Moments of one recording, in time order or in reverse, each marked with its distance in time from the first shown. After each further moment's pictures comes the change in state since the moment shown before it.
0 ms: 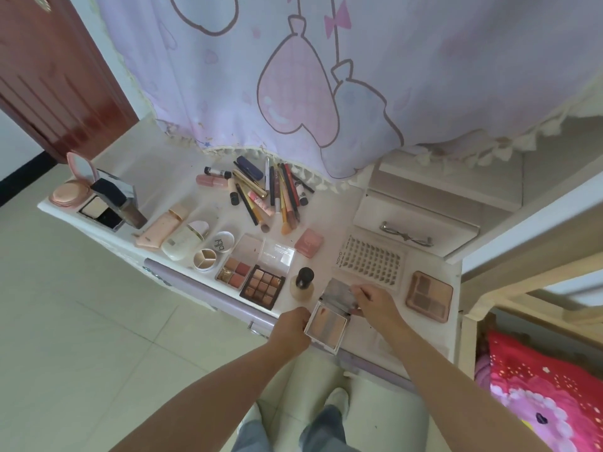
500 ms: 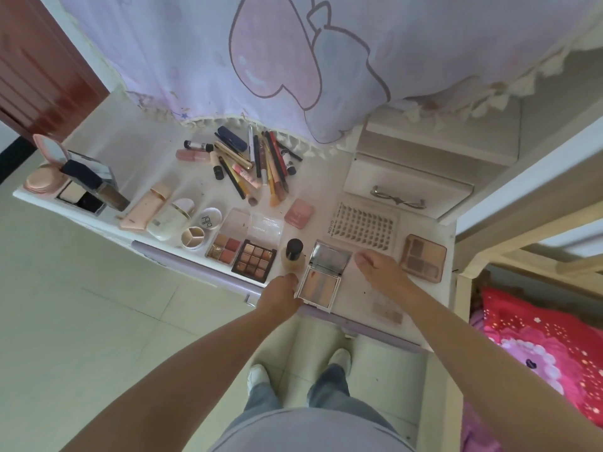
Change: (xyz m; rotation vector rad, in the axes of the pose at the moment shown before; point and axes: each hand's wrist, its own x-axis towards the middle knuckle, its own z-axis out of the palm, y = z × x) left_hand 0.010 -0.002 -0.006 0.206 0.020 -0.010; right_hand -0.004 0.002 -0.029 -0.347 -0.054 -0.119
